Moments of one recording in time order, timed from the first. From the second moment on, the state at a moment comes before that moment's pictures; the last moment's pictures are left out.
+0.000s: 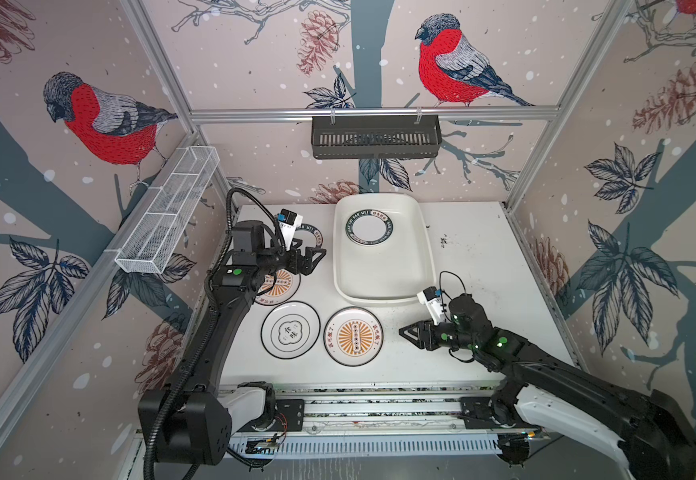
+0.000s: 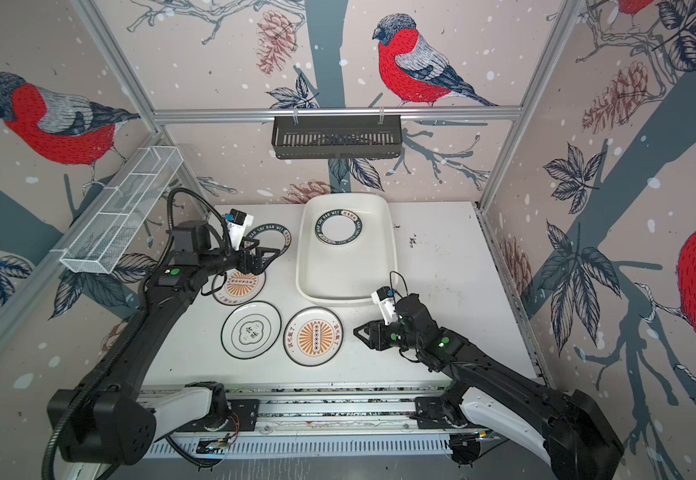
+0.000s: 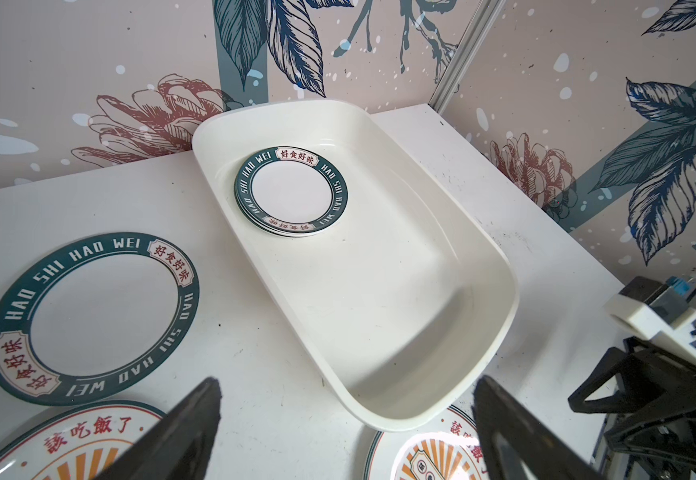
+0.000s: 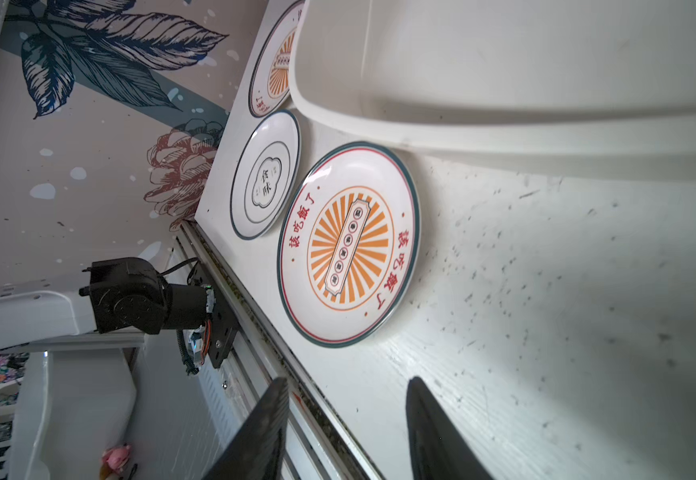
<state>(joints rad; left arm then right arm) -0.05 1.18 1.04 -0.42 0.68 0.08 0.78 0.88 0.37 -0.08 -0.41 0.68</state>
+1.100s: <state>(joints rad) -0.05 1.14 1.00 -0.39 0.74 0.03 1.04 1.23 0.22 0.41 -0.12 1.11</state>
